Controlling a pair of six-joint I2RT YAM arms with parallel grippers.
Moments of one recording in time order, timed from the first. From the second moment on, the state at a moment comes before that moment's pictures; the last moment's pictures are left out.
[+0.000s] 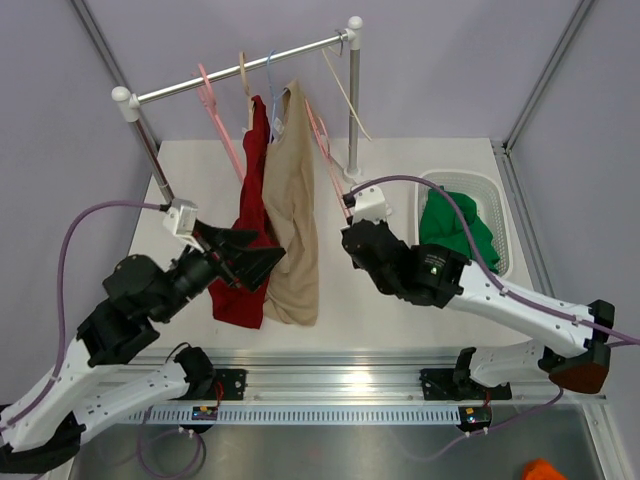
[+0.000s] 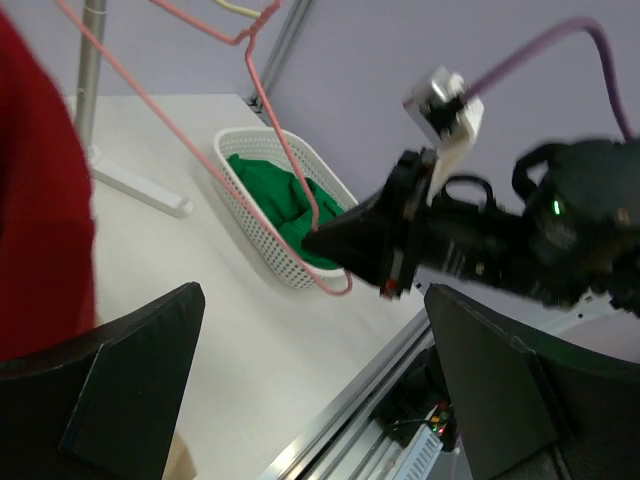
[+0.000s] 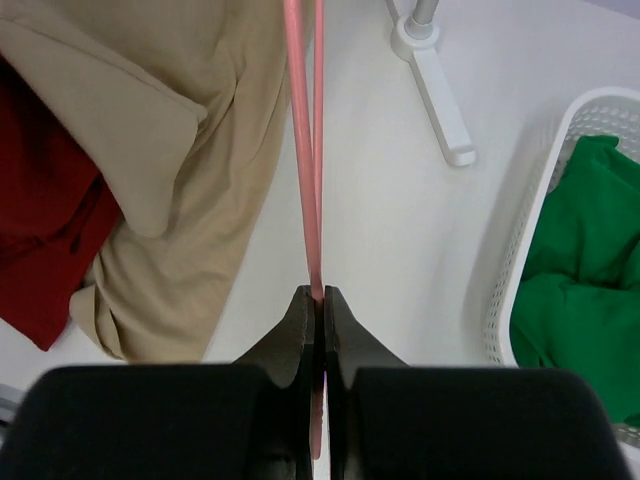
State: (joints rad) left arm -0.91 0.61 1.02 -0.35 -0.10 -0.51; right arm 1.16 1.25 1.32 -0.70 0.76 0.39
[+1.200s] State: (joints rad) left arm -0.87 0.21 0.77 -0.64 -0.24 -0.33; right arm 0.71 1.92 1.95 -0.47 0.48 0.21
